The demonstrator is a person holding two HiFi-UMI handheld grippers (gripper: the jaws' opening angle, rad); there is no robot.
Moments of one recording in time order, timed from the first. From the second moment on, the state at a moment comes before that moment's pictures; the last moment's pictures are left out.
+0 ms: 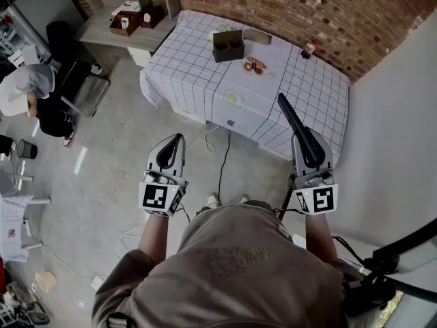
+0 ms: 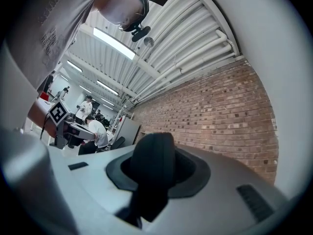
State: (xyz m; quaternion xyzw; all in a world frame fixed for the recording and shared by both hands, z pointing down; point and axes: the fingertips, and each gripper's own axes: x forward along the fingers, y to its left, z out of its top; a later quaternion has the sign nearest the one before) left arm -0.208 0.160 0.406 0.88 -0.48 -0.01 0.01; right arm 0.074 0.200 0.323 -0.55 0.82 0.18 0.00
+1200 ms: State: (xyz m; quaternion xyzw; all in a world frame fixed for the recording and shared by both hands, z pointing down) left arm -0.135 0.198 0.370 0.87 -0.49 0.00 -0.01; right arm 0.120 0.239 0.311 -0.53 0.83 0.16 0.07
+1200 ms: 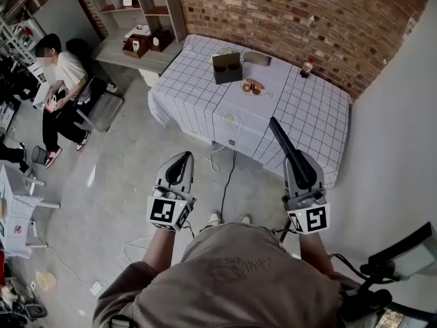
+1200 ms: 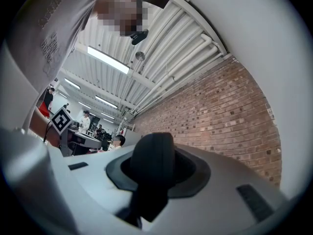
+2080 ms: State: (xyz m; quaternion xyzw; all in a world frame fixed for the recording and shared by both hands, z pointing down) left arm -0.135 0.195 0.373 0.87 -0.49 0.01 -0.02; right arm 0.103 0.232 0.325 -0.51 0.84 0.16 0.06
